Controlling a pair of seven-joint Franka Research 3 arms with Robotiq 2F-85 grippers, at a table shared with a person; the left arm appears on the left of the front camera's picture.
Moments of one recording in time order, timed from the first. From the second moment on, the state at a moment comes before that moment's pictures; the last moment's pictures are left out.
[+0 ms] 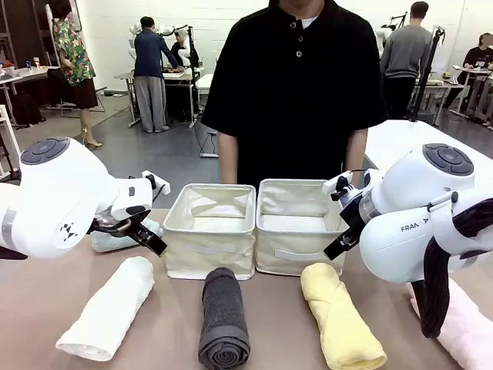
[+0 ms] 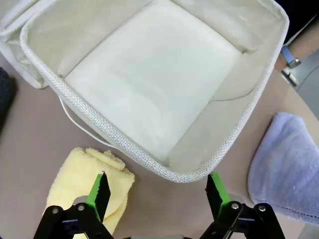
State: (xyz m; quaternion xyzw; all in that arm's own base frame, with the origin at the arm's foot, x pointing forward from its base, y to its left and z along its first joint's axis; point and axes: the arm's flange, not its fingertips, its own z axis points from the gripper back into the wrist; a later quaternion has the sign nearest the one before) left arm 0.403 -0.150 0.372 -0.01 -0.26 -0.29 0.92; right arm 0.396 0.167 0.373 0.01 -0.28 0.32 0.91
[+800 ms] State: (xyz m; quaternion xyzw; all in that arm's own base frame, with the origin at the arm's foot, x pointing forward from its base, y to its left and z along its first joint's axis) left arm 0.403 -0.150 0.372 -0.01 -0.26 -0.29 0.92; right arm 0.396 0.167 0.373 0.01 -0.28 0.32 0.91
